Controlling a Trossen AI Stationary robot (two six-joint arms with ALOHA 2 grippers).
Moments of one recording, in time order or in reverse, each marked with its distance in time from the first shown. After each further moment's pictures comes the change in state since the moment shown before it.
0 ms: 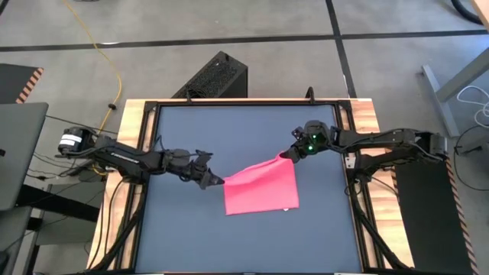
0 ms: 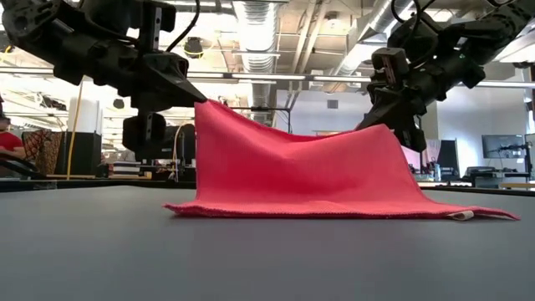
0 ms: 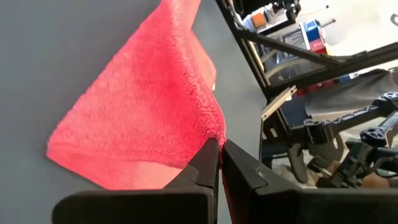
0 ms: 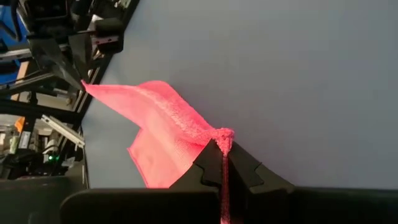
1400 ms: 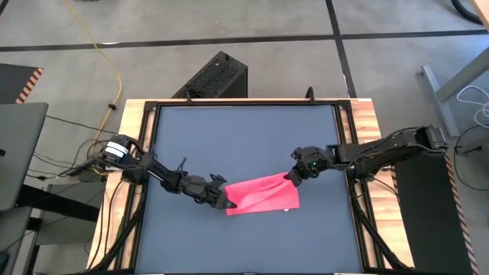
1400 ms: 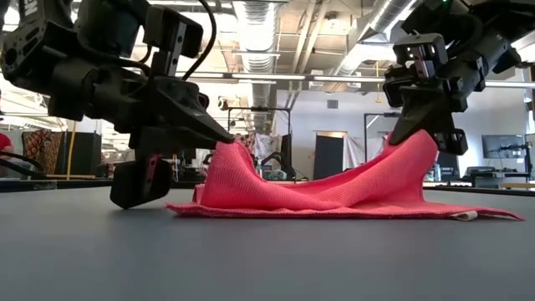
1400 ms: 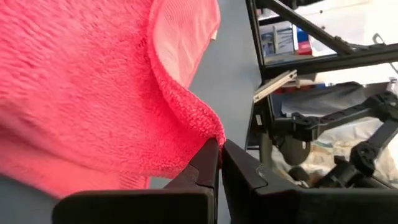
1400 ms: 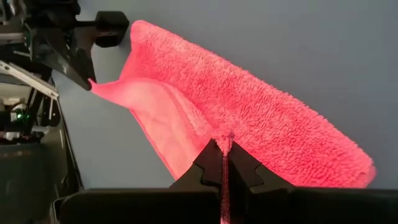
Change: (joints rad) left arm -0.228 0.537 0.112 0.456 -0.138 -0.284; right arm 0.356 0.002 0.000 -0.135 0.207 0.205
